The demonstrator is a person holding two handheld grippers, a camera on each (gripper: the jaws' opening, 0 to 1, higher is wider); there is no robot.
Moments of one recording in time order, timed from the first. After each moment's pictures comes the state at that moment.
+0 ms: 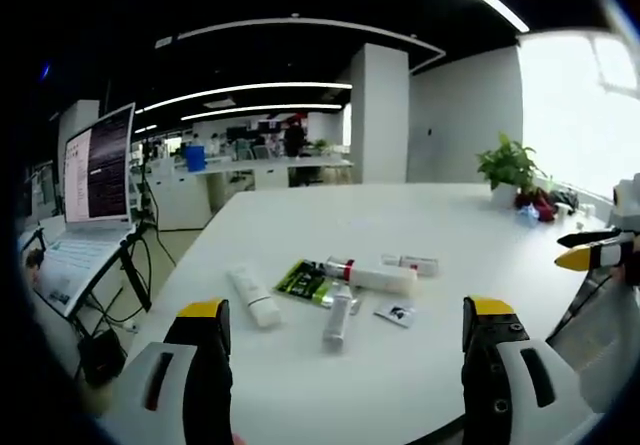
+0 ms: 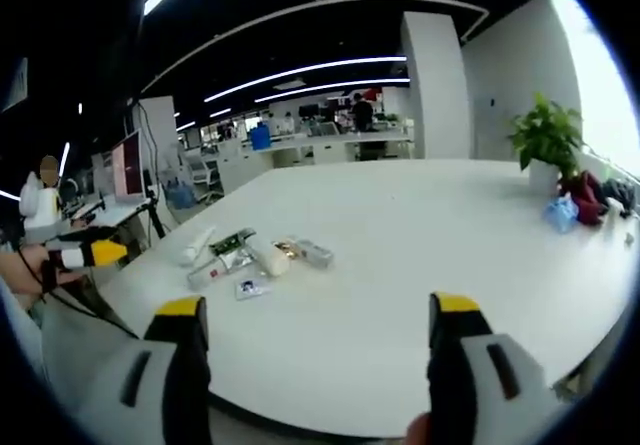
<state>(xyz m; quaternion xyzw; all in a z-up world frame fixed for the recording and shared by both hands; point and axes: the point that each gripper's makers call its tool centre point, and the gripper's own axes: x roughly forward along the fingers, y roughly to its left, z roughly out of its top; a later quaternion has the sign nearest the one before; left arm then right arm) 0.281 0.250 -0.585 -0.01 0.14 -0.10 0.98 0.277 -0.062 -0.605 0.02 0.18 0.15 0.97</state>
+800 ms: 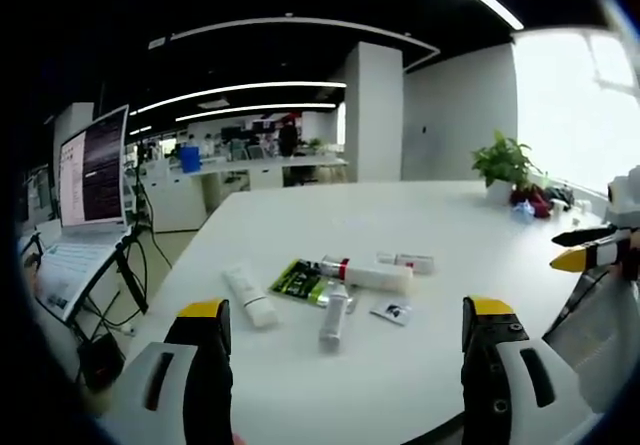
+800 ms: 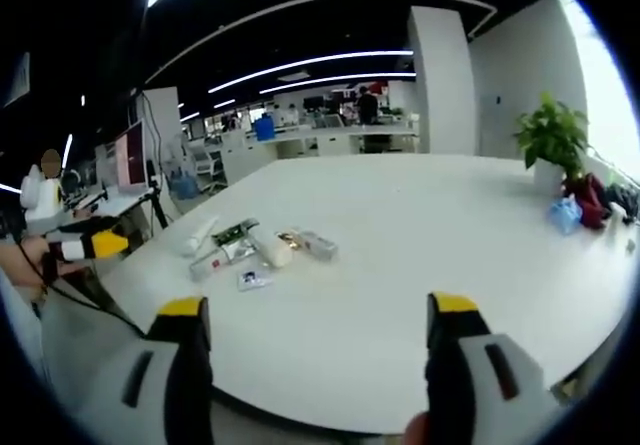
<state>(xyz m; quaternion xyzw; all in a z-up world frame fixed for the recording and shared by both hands) 0.280 0.247 -0.586 0.00 0.14 -0.11 0.98 0.275 -0.058 -0.611 0.00 0.20 0.16 0.97</state>
